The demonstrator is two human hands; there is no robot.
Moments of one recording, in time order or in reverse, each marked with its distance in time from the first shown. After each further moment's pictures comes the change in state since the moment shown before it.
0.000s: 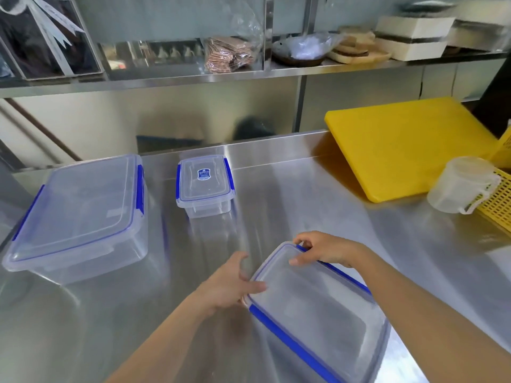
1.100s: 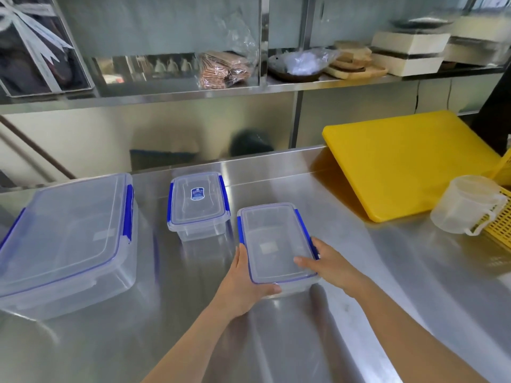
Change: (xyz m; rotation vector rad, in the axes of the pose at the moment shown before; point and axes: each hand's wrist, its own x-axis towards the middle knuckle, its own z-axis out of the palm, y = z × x) left_hand 0.065 0.014 0.009 0.028 0.238 0.330; right_hand 0.021 0.012 -0.007 0.412 0.328 -0.045
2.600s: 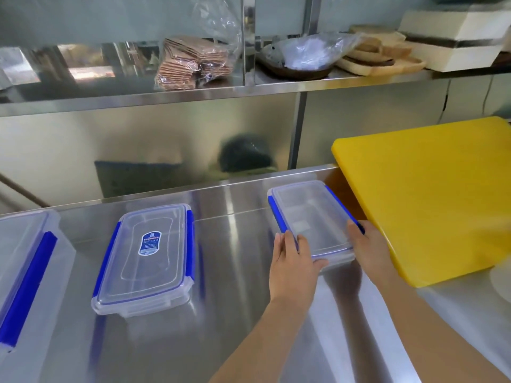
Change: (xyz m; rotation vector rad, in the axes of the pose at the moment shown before) left_hand 0.214 0.046 0.090 1.026 0.274 0.268; right_hand 0.202 0.016 -0.117 -0.119 0.645 -0.067
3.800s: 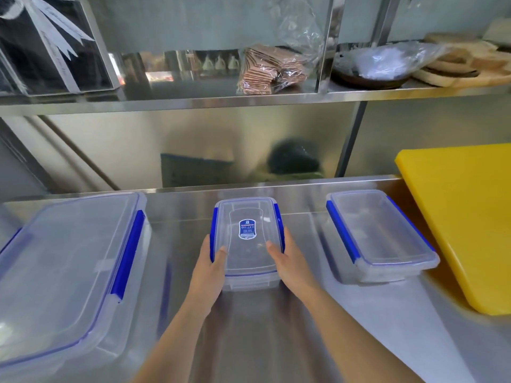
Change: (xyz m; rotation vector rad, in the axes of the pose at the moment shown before) left_hand -0.085 -0.201 -0.043 -1.126 0.073 -0.876; right_hand -0.123 -0.112 0.155 0.308 -0.645 -0.079
